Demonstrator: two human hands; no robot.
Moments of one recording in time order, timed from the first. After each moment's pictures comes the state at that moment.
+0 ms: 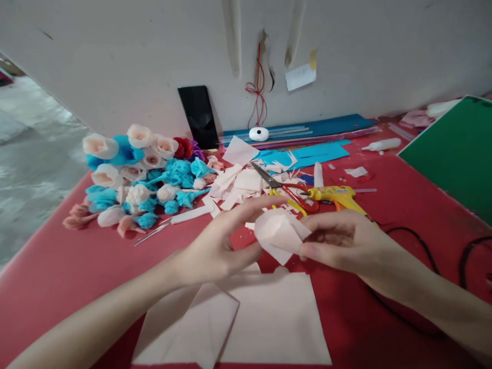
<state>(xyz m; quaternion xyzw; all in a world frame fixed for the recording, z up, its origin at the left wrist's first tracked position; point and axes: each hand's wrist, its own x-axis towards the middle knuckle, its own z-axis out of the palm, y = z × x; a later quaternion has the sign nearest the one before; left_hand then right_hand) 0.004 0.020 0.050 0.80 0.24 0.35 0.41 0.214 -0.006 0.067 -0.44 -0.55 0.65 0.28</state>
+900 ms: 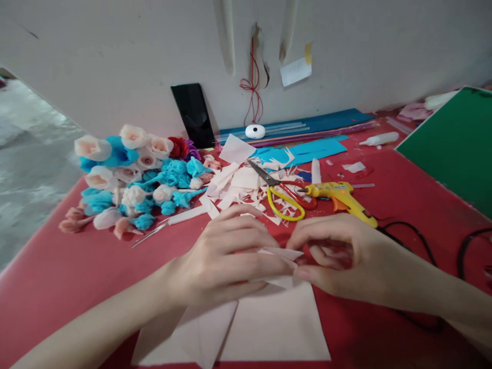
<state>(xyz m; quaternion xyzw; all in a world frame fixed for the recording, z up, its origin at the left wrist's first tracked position) 0.007 0.018 0.062 0.92 0.09 0.35 0.15 0.219 -0.015 0.068 -0.46 -0.71 0.50 0.20</state>
